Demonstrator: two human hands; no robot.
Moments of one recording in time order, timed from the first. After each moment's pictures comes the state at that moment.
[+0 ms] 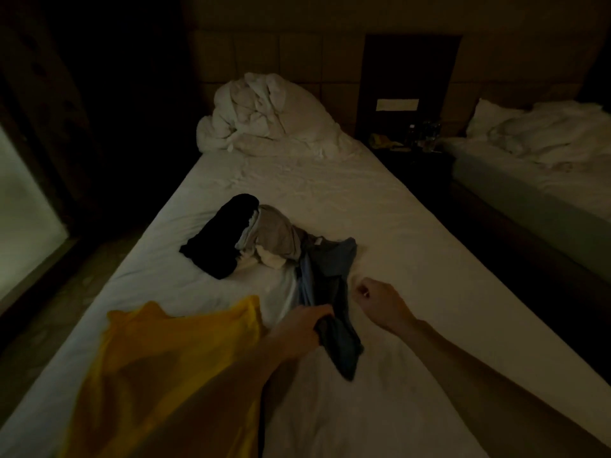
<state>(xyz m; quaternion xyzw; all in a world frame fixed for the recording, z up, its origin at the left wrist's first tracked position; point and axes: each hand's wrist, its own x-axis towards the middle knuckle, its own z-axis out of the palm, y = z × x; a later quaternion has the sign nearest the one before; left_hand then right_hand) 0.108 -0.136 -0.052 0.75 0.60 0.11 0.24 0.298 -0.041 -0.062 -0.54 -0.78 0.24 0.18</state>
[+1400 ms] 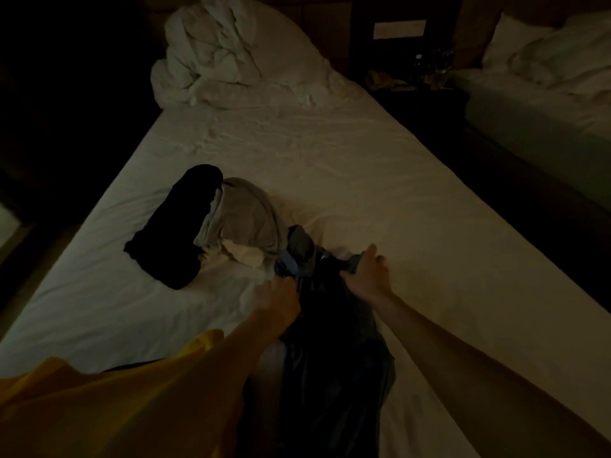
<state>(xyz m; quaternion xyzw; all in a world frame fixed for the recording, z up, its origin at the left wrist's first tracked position) 0.071 0.040 -0.132 0.64 0.76 -0.04 0.08 0.243 0.121 -0.152 -0.69 -0.62 0.34 0.16</state>
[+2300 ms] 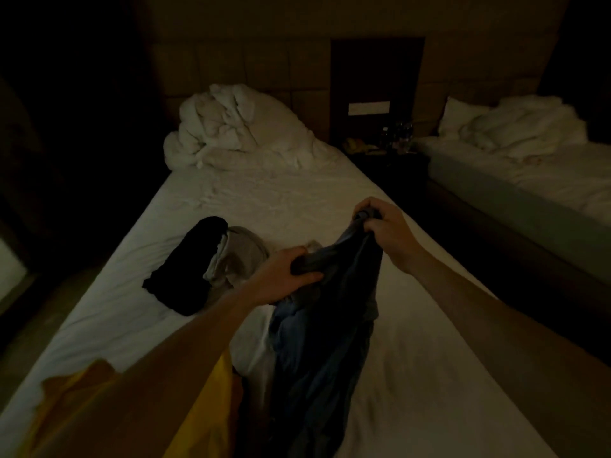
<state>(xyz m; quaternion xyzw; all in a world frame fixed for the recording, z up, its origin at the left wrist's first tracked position) 0.096 -0.011 0.028 0.76 0.54 0.28 0.23 0.318 0.035 0.086 -0.41 -0.69 0.38 0.46</state>
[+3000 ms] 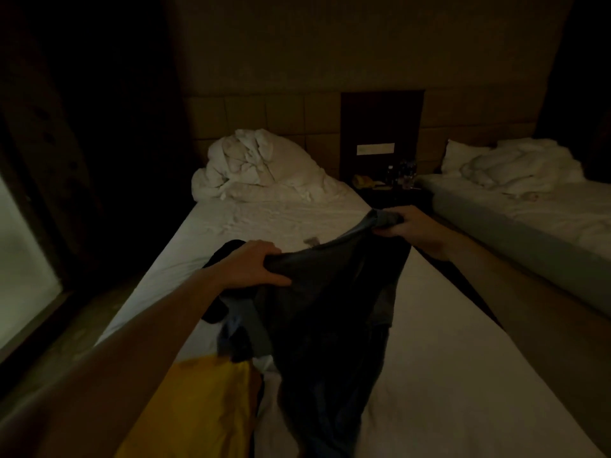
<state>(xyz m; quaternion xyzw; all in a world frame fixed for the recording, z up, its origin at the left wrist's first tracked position) 0.047 -0.094 0.127 0.78 0.60 0.16 0.06 0.375 -0.022 0.168 -0.42 -0.75 0.40 0.33</state>
